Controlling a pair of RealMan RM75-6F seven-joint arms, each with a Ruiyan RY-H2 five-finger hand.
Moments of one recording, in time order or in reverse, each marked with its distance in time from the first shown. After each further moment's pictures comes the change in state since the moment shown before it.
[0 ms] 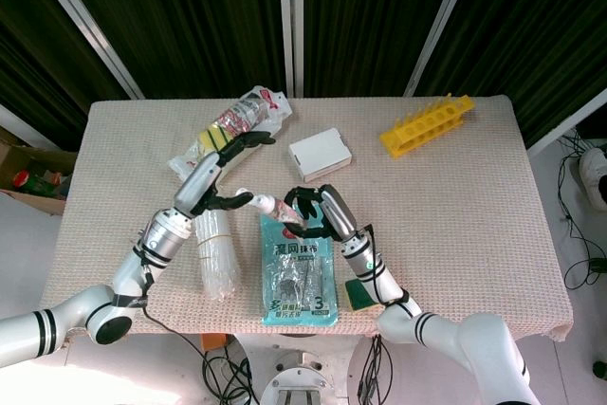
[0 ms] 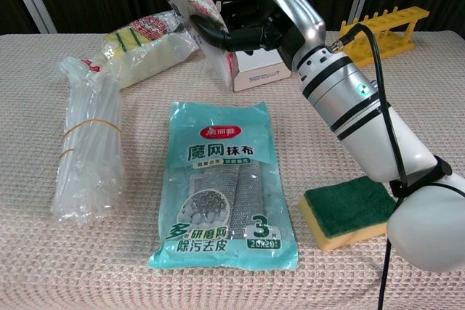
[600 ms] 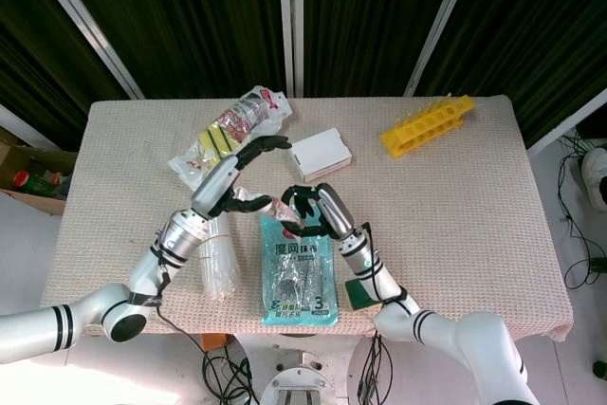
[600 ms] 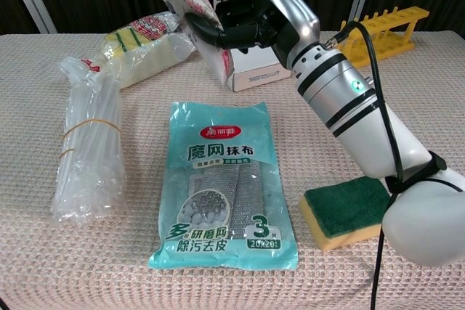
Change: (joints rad) left arm -0.050 -0.057 0.006 0.012 -0.032 -0.018 0.064; right arm 0.019 -0.002 0.006 0.004 0.007 -0.022 0.022
